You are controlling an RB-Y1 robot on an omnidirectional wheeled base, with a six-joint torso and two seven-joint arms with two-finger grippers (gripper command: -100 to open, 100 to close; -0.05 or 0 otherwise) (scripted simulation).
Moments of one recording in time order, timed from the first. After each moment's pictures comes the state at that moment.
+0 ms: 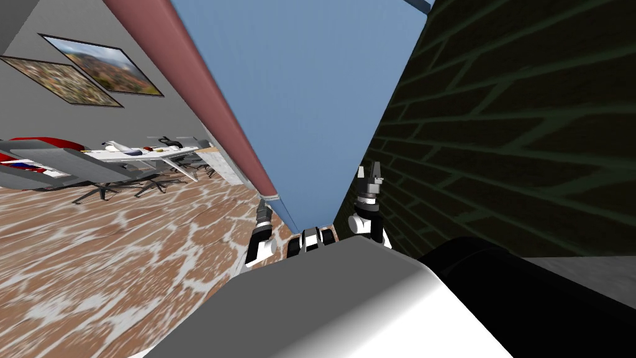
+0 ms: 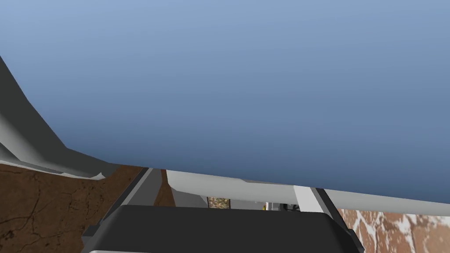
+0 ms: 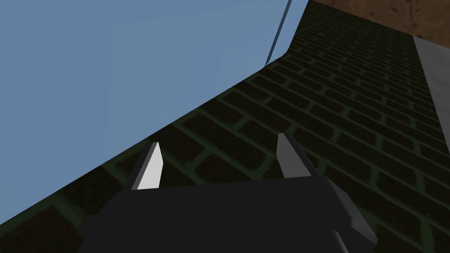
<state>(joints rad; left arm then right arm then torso) 0.34 -0.02 0.03 -1.69 0.07 -0.35 -0.07 0.49 0.03 -0.01 -2.39 -0.08 -0.57 0.15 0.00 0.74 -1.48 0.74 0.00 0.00</state>
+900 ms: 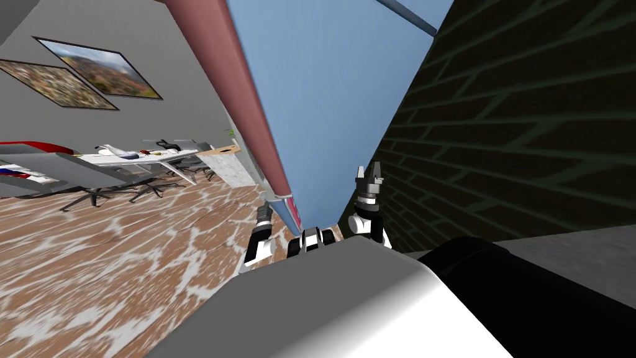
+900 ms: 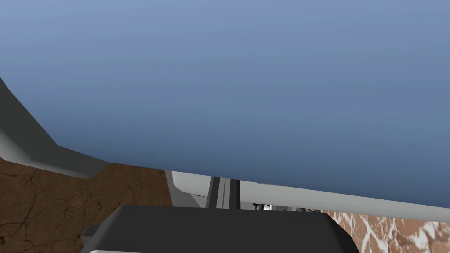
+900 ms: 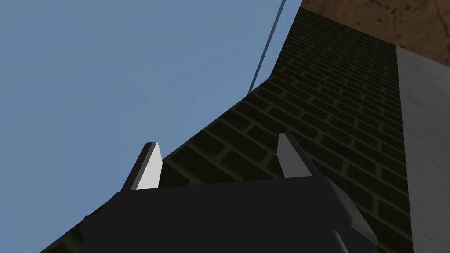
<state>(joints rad) 0.33 0.01 0.01 -1.70 0.07 -0.34 -0.05 0.49 0.03 -0.01 -2.39 -0.08 -0.57 0.15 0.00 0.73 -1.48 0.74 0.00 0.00</state>
